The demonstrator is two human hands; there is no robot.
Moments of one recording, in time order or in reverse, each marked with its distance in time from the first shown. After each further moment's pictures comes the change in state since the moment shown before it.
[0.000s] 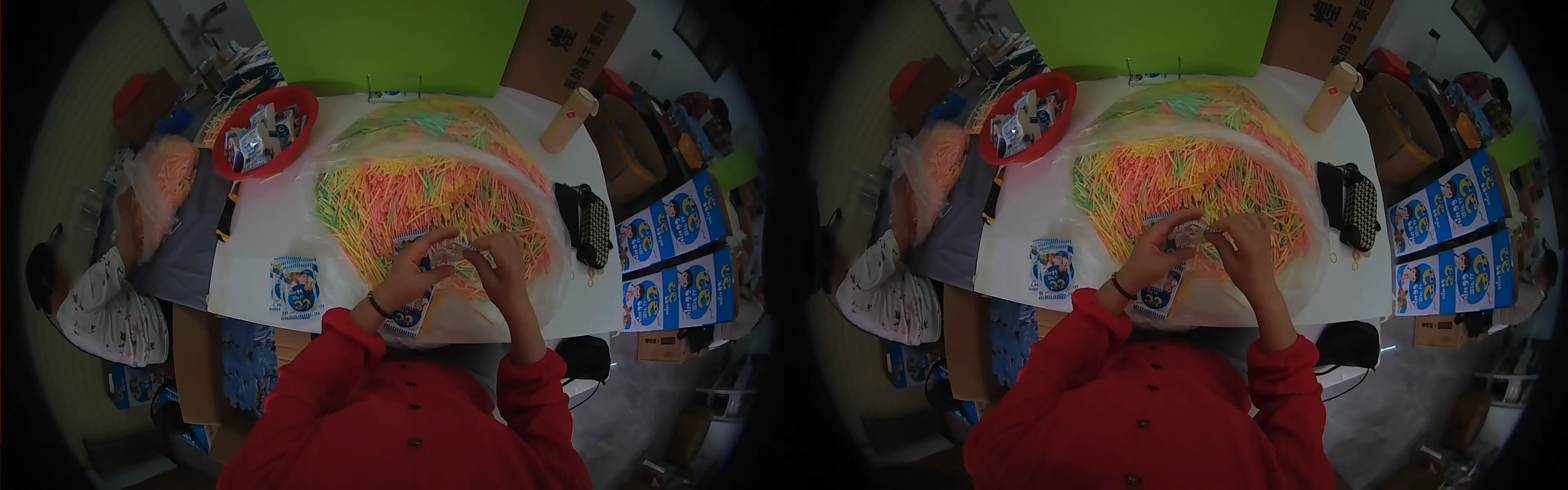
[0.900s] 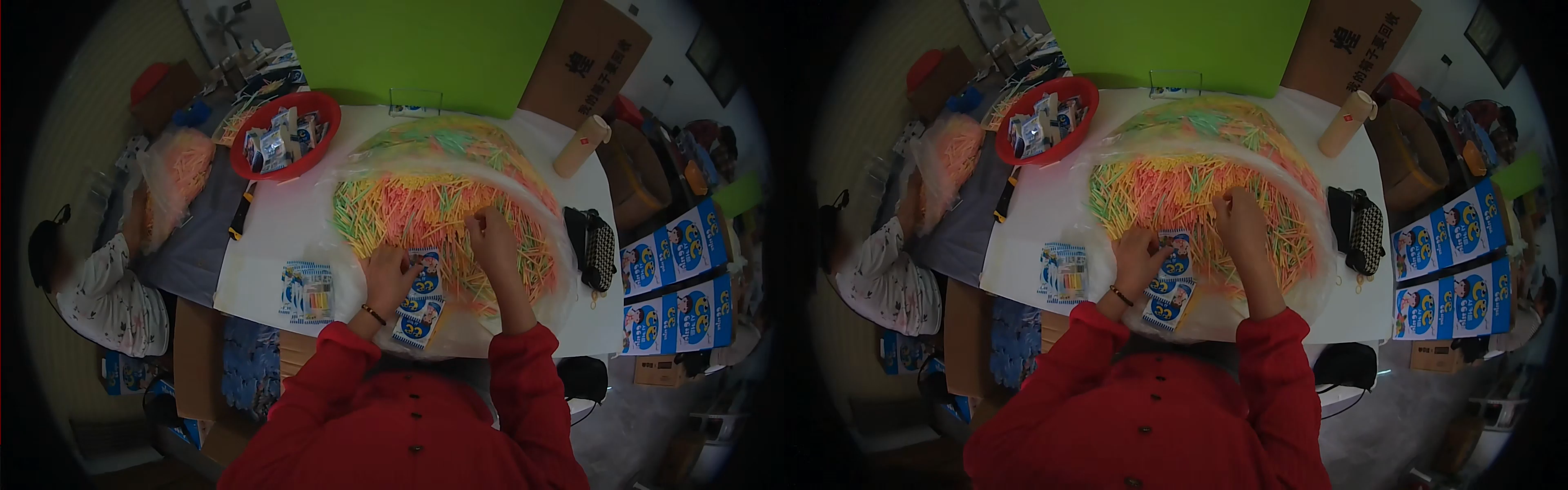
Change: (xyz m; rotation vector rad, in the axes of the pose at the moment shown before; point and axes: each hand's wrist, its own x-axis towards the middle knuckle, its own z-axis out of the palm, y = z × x) left_hand -0.026 -0.032 -0.052 1.062 0.333 -0.067; right_hand 0.062 0.021 0.055 -0.068 -0.085 0.440
